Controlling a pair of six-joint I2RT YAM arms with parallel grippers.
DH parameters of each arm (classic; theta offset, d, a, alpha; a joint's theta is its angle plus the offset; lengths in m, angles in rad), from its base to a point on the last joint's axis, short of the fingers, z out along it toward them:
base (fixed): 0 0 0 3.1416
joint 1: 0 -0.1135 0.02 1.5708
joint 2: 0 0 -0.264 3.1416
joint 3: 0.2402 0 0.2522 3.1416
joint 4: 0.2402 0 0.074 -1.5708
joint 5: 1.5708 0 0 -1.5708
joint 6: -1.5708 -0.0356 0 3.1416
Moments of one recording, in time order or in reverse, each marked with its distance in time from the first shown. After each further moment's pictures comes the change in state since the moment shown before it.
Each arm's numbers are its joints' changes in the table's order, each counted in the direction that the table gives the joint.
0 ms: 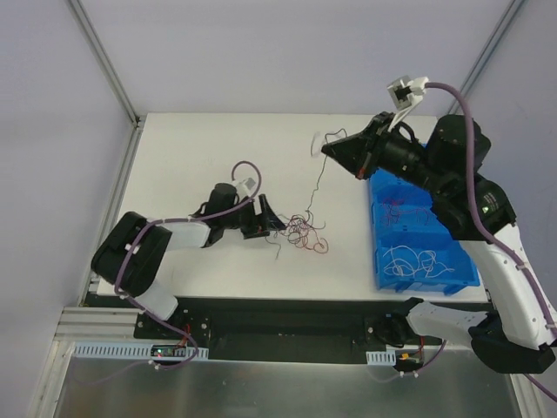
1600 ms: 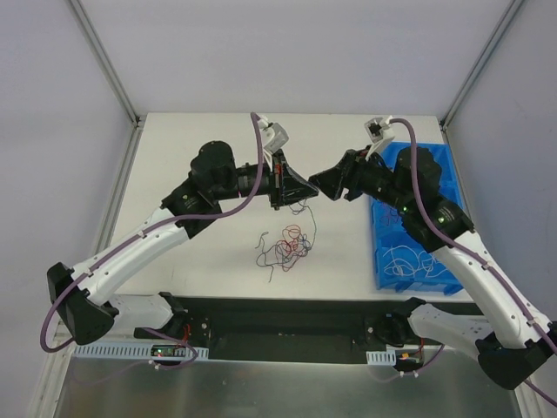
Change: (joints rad) left arm 0.260 -0.420 0.502 0.277 0.057 -0.404; right arm 0.017 -0.095 -0.410 -0.212 0.025 -0.090
